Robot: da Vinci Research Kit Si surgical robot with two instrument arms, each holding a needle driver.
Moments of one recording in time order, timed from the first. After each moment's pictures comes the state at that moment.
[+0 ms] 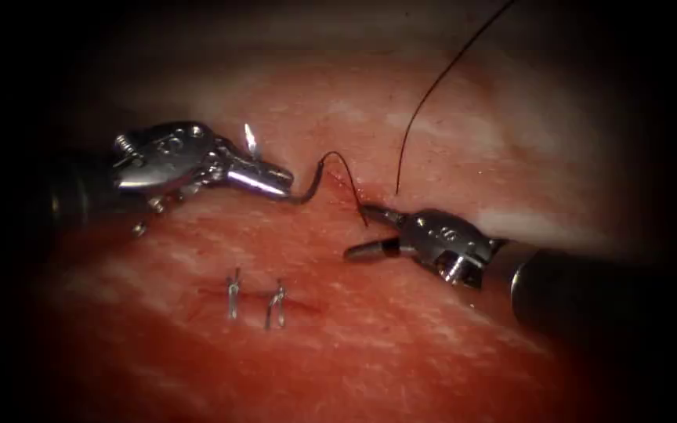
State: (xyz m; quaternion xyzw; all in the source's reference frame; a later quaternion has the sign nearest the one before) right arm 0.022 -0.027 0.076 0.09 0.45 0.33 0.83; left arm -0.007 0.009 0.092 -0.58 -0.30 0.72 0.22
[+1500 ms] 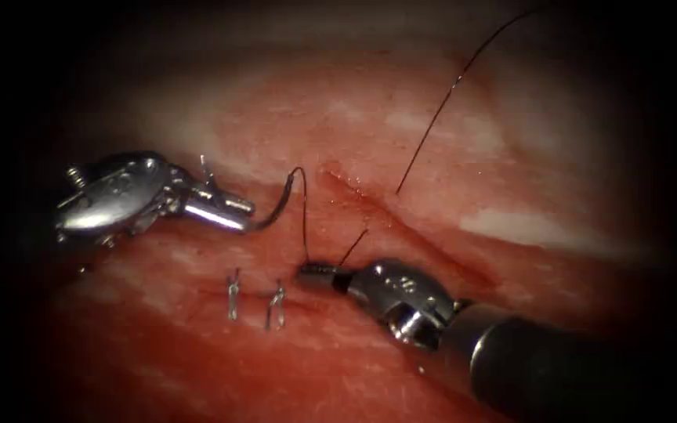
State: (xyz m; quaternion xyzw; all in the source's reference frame) right arm 0.027 -0.033 0.068 0.20 0.43 0.45 0.75; left arm -0.005 0.006 0.089 -0.59 -0.28 0.73 0.18
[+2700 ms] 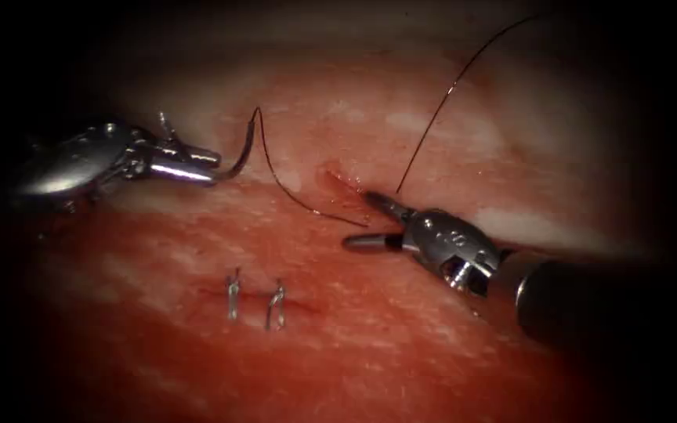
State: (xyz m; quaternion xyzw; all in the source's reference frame) right arm 0.022 -0.027 0.076 0.03 0.48 0.36 0.80; left arm -0.002 0.008 0.088 -0.60 -0.23 0.74 0.22
